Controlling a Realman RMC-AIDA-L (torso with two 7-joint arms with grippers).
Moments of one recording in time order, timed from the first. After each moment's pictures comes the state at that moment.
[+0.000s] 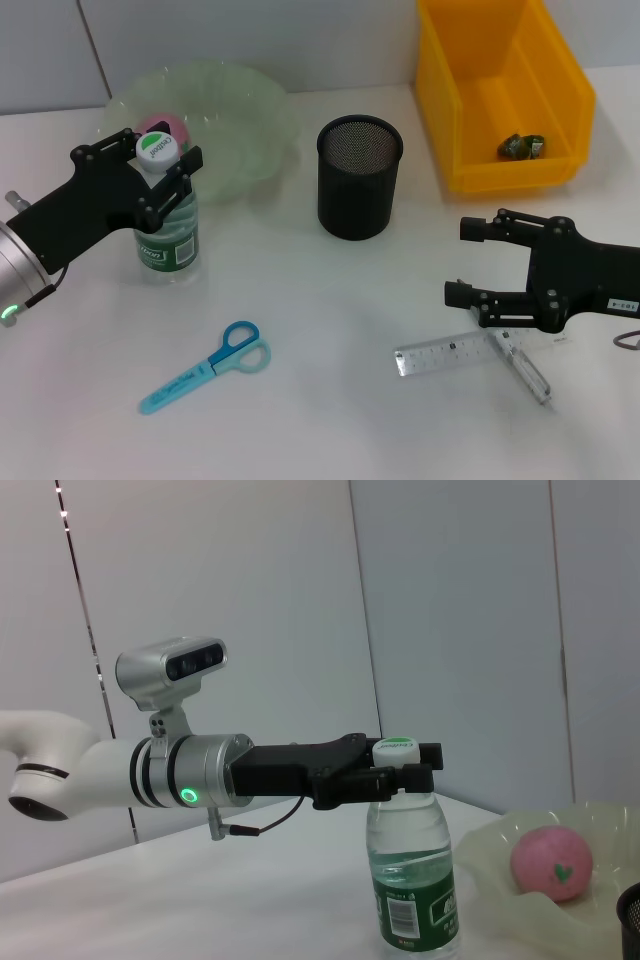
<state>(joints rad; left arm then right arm) -0.46 -2.07 1.12 0.41 1.12 1.24 -0.74 0.27 2.08 -0.84 -0.84 -1.73 -1.68 1.27</state>
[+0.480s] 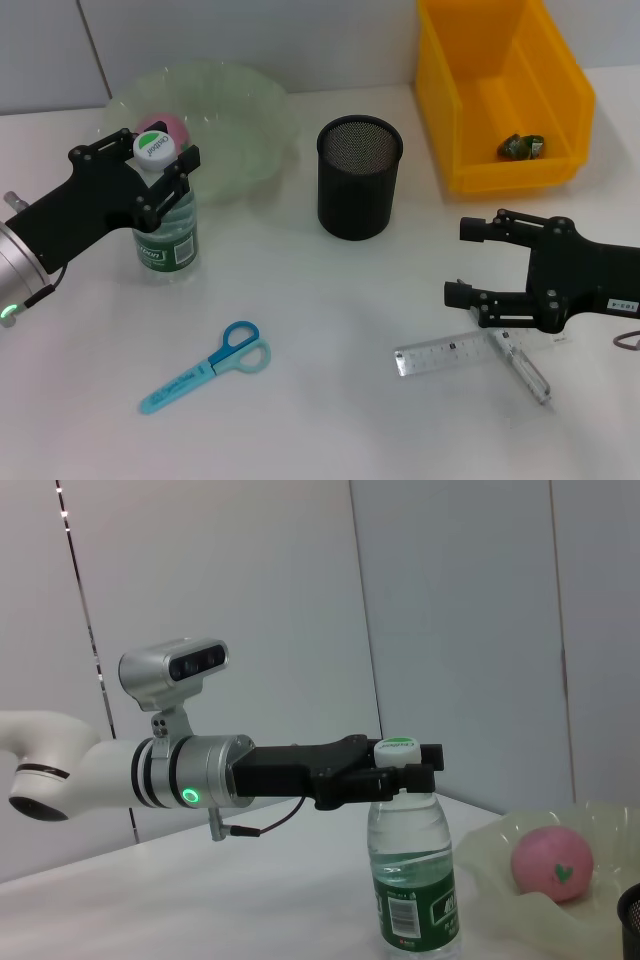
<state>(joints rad) -0.46 -2.07 1.12 0.41 1.12 1.23 -0.74 0.27 2.08 -0.84 -0.84 -1.73 -1.68 1.27</state>
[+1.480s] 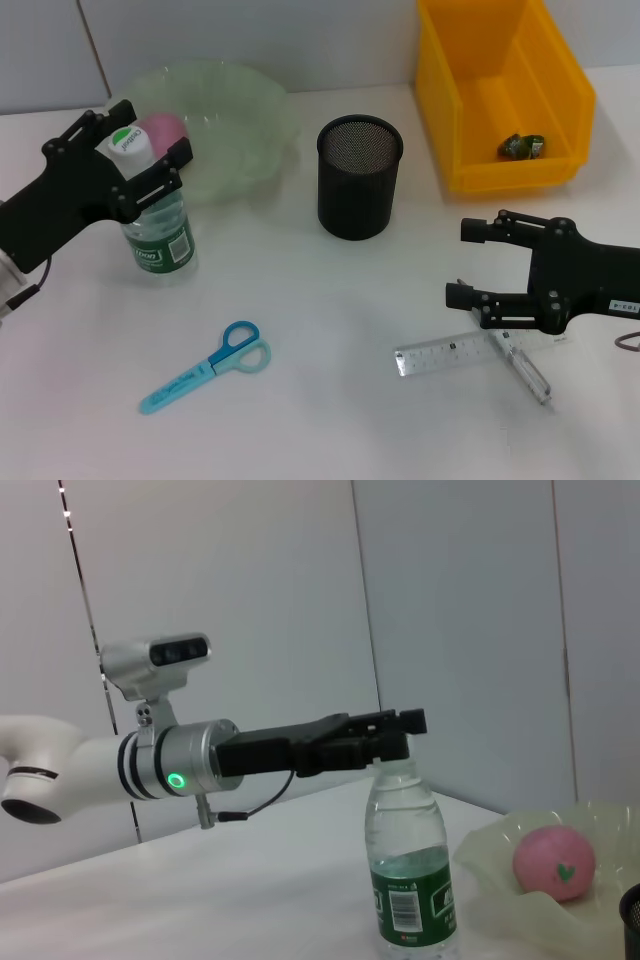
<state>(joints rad) -0.42 -2.07 1.12 0.43 1.05 1.31 -0.79 0.27 2.08 -0.84 -0.84 -1.73 -1.68 1.27</state>
